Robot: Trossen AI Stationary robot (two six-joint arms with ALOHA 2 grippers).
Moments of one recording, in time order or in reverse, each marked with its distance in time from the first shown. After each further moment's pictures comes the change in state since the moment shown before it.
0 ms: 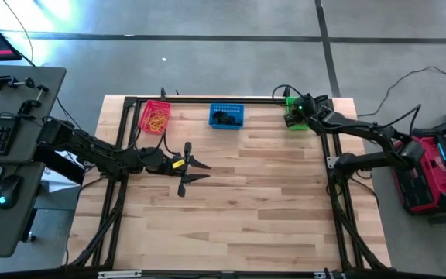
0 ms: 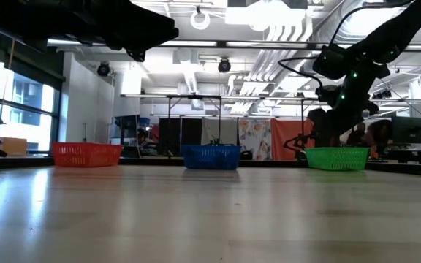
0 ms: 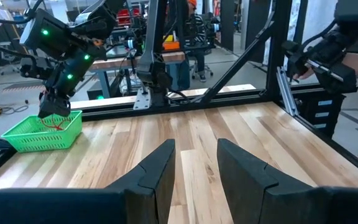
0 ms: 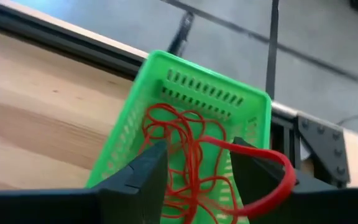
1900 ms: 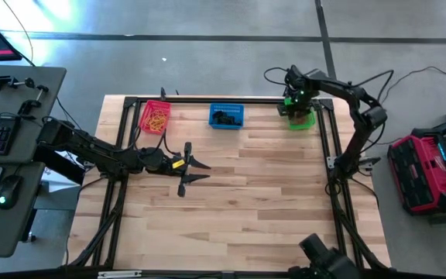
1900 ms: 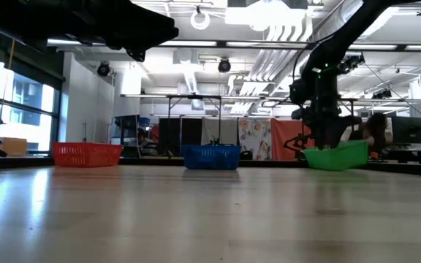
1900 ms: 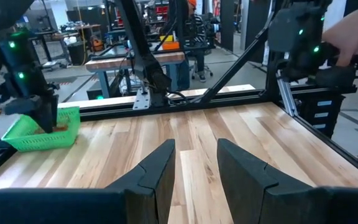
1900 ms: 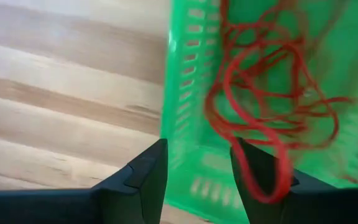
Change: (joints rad) left arm -0.002 0.000 0.000 0.000 0.000 -0.002; right arm -0.226 0.537 0.672 -0.841 -0.623 0.136
